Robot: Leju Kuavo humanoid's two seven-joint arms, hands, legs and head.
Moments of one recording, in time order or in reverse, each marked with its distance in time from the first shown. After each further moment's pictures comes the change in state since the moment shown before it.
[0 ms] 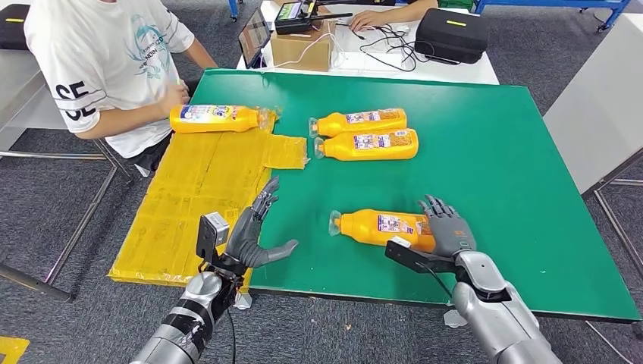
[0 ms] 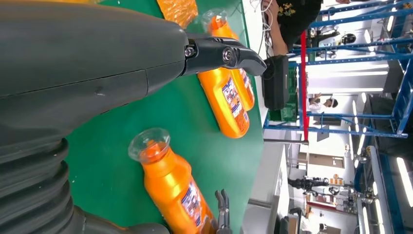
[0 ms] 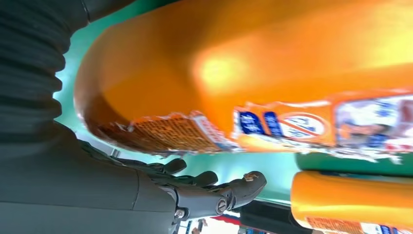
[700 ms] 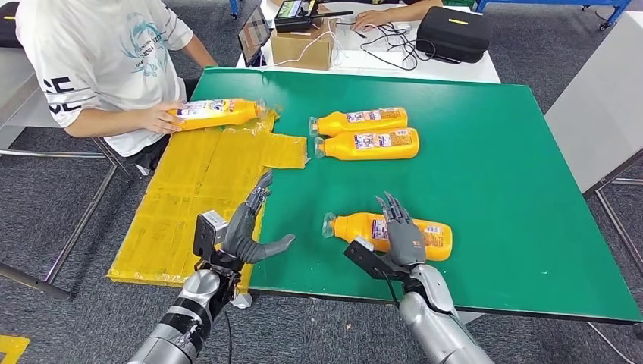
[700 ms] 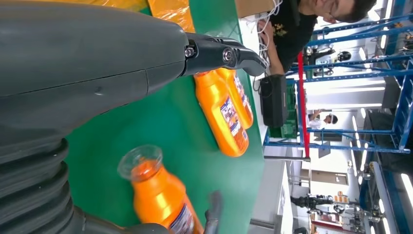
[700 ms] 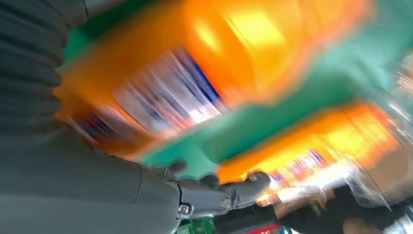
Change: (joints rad) left arm 0.004 0.009 -0.007 -0.032 -0.009 0.081 0.000; right arm 0.039 0.246 -0.026 0.136 -0.274 -0.296 -0.196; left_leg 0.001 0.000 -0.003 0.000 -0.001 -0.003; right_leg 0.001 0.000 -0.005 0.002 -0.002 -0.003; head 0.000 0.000
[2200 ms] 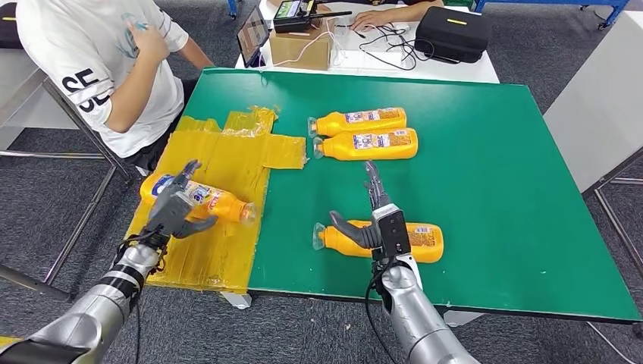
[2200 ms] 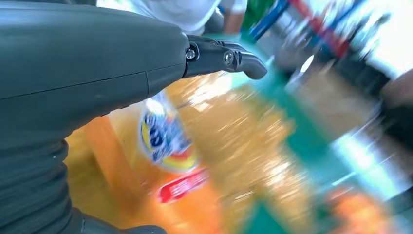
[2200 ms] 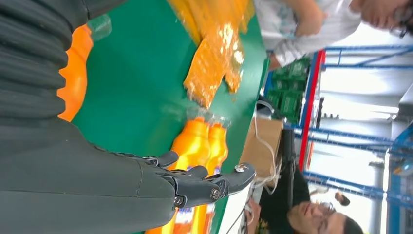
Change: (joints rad) left arm -0.203 0.346 -0.078 0.285 -0.160 0.393 0.001; right arm -0.067 0.196 -0.114 -0.022 -0.726 0.276 -0.508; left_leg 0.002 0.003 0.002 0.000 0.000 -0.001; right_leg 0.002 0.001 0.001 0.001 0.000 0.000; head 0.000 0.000
